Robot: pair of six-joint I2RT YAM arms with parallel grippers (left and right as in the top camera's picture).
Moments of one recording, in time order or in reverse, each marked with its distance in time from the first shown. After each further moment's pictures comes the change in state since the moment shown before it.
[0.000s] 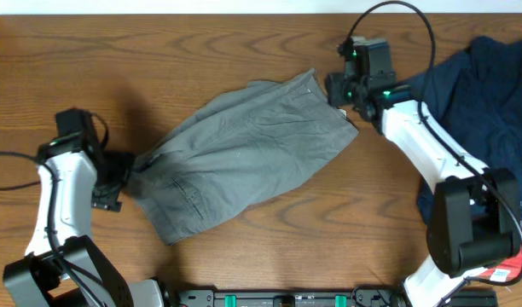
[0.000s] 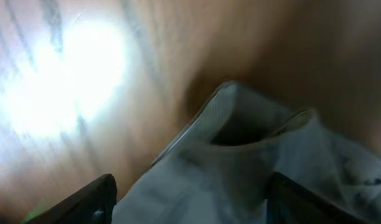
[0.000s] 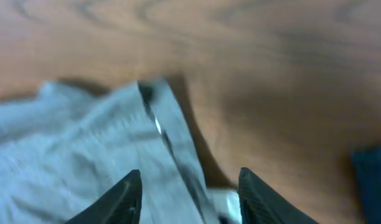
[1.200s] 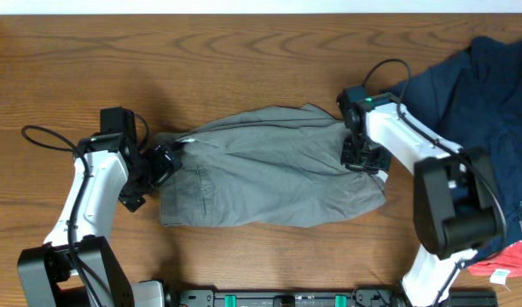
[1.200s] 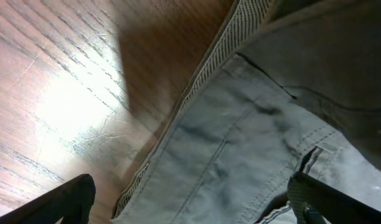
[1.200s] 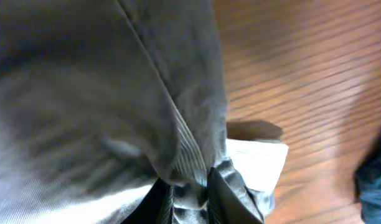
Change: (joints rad) left arm -0.220 0.000 -0.066 0.081 0.084 0.357; right arm 0.031 0.093 -0.046 -0.666 0.242 0.406
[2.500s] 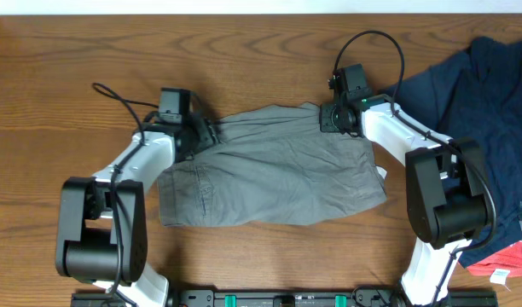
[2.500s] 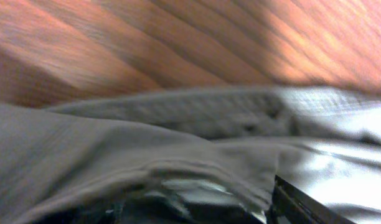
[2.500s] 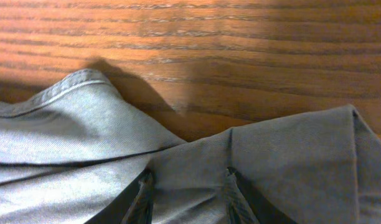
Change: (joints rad) left arm -0.243 0.260 0.032 0.569 0.000 0.068; right arm -0.003 0.087 0.012 0.624 -0.199 -0.261
